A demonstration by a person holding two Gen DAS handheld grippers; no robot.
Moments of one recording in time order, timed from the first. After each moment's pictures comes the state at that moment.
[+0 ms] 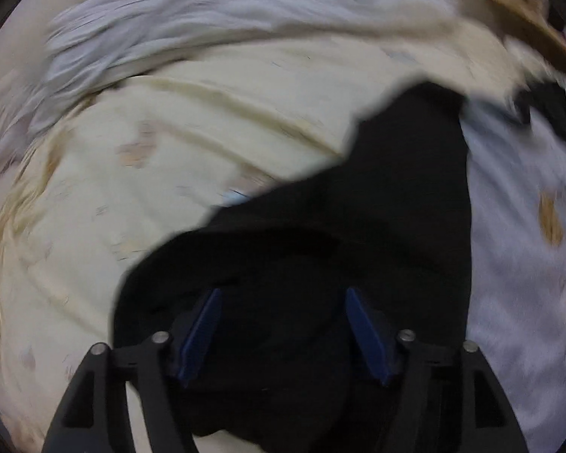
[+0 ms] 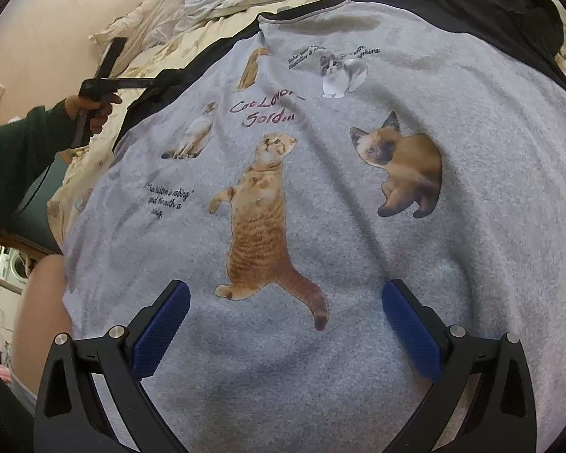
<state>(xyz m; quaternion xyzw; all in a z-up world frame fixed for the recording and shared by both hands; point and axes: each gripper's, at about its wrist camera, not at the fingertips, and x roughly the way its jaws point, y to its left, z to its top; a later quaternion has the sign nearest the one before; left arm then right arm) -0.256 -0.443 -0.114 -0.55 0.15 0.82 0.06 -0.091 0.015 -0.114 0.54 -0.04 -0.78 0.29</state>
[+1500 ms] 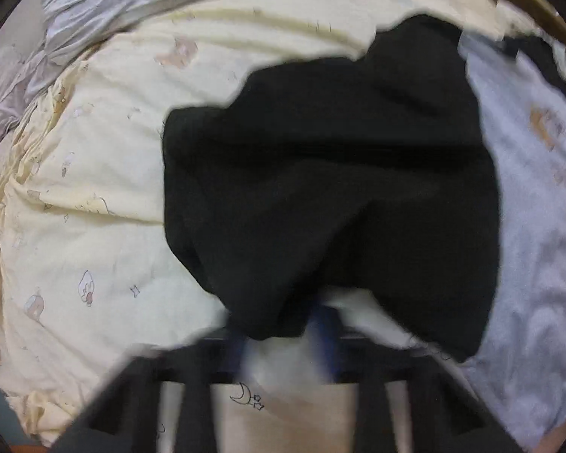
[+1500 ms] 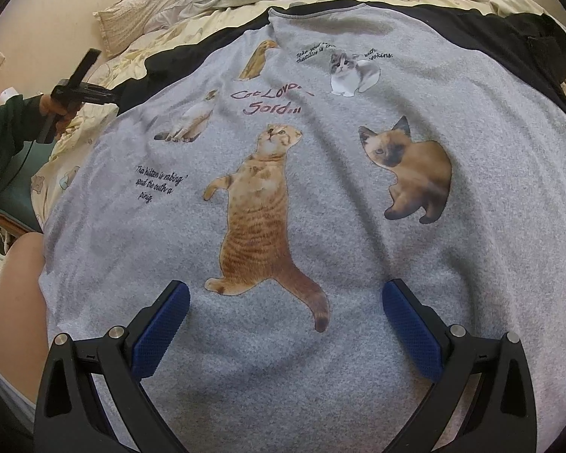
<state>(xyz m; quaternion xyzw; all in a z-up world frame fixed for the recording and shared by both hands) -0.160 -0.517 -0.104 -0.62 0.13 0.77 0.08 -0.086 0.006 -0.115 0.54 0.02 -0.79 0.29</state>
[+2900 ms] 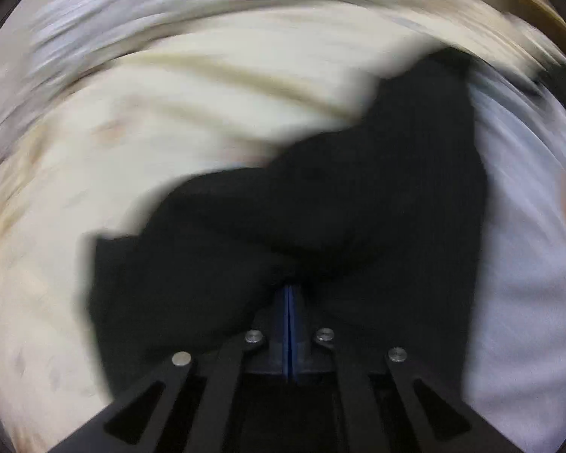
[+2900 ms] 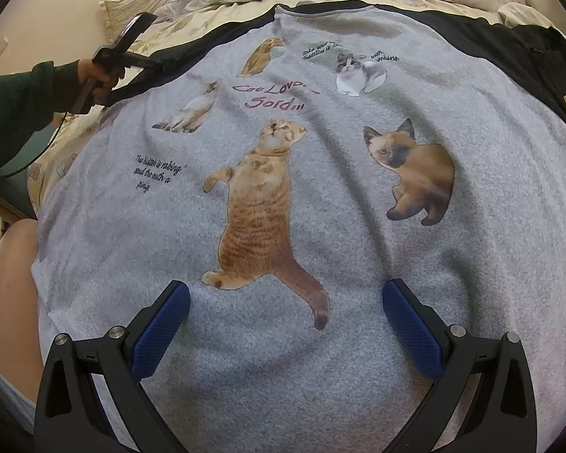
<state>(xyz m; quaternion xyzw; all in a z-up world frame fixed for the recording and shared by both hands) -0.250 -0.450 -0.095 -0.56 0.11 0.82 -0.02 -0.083 0.002 -0.116 0.53 0.04 -0.80 0.29</state>
